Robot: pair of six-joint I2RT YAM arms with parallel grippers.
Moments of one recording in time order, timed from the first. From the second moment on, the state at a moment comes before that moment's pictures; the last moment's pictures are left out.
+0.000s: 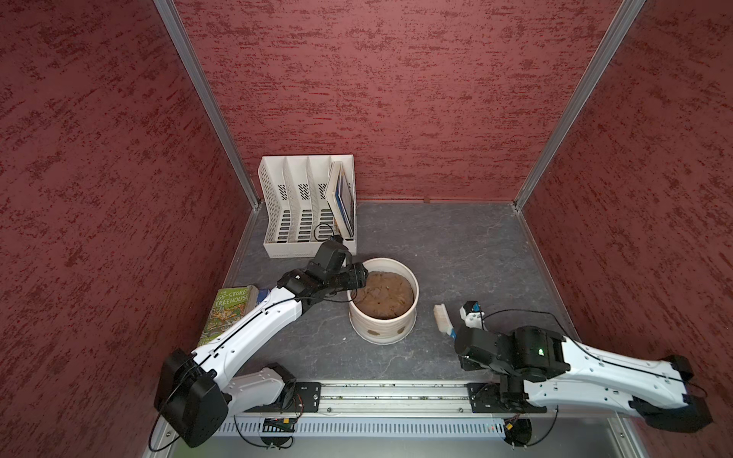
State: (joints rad) left arm -0.57 1.19 0.94 -0.55 0.04 -0.66; right arm 1.37 0.86 0.86 -1.26 0.31 1.19
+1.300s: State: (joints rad) left arm -0.57 1.22 0.95 -0.50 -0.01 -0.63; right arm 1.52 0.98 0.91 -1.14 0.52 1.31
